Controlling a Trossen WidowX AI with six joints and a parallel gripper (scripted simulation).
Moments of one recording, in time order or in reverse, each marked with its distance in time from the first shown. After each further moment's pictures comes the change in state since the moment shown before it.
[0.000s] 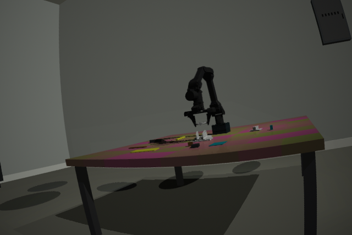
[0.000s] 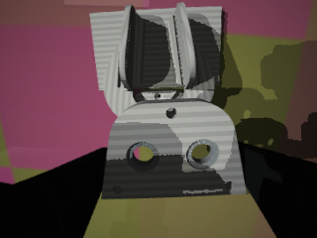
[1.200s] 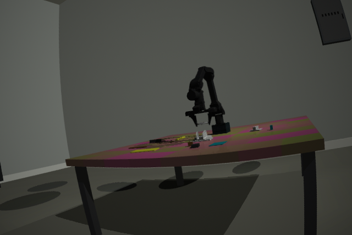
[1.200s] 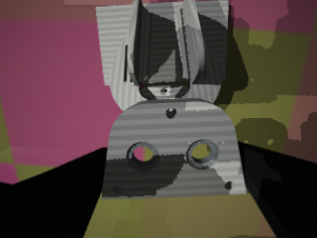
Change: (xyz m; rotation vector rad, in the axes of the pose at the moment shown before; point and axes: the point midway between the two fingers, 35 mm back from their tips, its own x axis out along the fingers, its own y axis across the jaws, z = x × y) arm 0.000 0.006 -0.005 0.000 0.000 0.000
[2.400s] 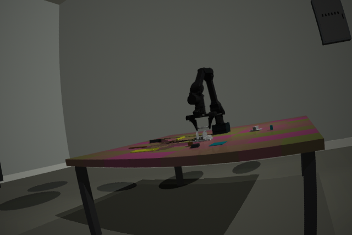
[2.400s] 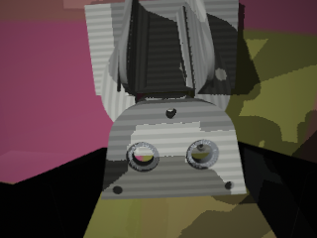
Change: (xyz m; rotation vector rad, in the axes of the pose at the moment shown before) arm 0.026 0.000 0.005 0.005 -0.017 -0.002
